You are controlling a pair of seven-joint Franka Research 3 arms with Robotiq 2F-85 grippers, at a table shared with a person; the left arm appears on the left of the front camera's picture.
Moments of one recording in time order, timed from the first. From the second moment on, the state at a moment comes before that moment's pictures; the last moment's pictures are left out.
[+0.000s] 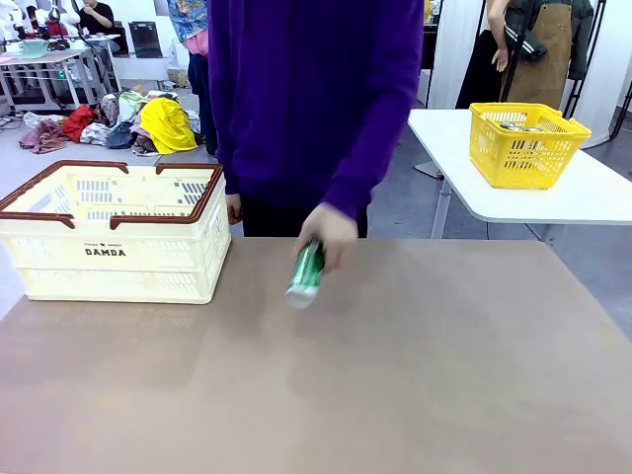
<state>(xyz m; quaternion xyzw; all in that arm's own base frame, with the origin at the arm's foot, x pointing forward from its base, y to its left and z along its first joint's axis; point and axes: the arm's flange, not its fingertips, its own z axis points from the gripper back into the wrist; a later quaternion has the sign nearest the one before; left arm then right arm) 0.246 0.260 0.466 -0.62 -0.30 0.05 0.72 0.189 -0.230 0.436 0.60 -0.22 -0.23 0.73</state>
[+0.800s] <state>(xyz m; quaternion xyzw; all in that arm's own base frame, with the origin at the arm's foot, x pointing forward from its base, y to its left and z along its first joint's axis) 0.246 0.260 0.466 -0.62 -0.30 0.05 0.72 0.189 -0.230 0.436 0.60 -0.22 -0.23 0.73</state>
